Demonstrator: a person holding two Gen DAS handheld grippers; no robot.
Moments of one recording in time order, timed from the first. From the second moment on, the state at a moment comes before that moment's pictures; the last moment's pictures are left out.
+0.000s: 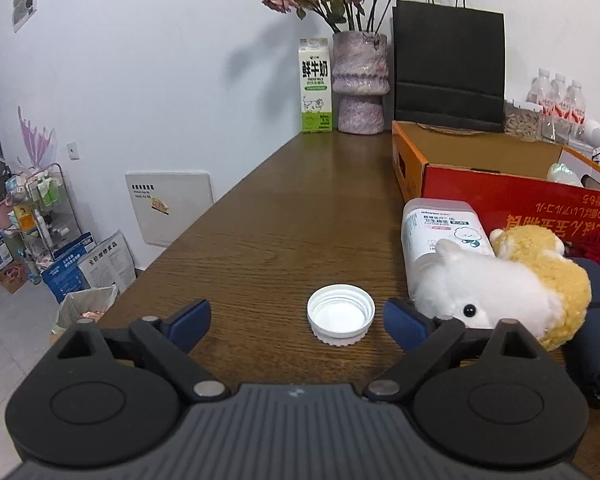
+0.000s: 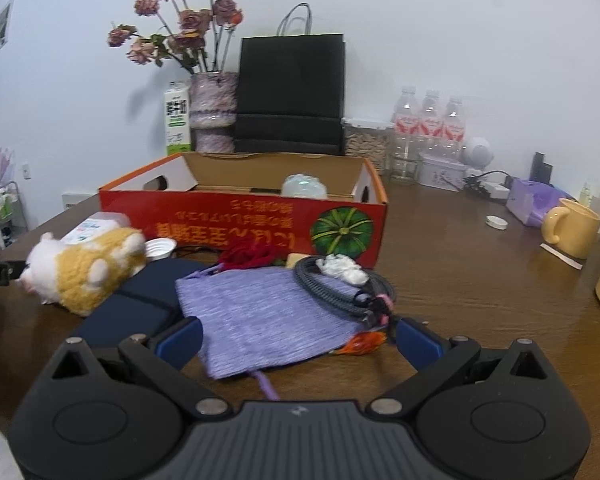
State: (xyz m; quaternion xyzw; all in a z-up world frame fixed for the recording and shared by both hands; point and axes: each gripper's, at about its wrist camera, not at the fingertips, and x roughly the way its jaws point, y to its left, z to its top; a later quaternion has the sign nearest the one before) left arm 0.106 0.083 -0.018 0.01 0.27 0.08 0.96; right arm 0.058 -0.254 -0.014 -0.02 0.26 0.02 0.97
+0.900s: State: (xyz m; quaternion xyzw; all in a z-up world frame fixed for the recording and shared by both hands) left arm 0.128 0.085 -0.009 -0.04 0.26 0.05 0.96; right arm 0.165 -0.304 -0.030 0.05 0.34 0.03 0.94
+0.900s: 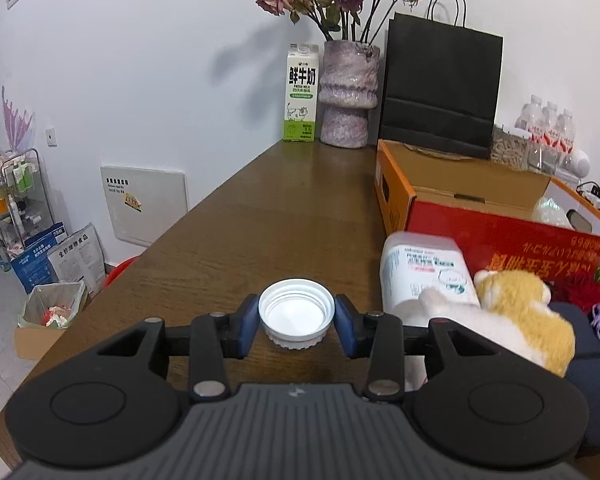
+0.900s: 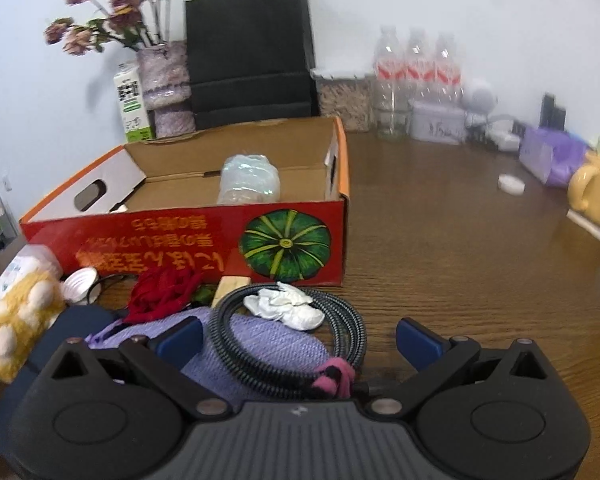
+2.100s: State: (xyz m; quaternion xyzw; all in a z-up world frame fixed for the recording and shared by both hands) left arm 0.175 0.005 0.088 -0.02 0.15 -0.07 0.99; right arm 0.163 -0.278 0.058 0.04 0.19 0.06 0.98
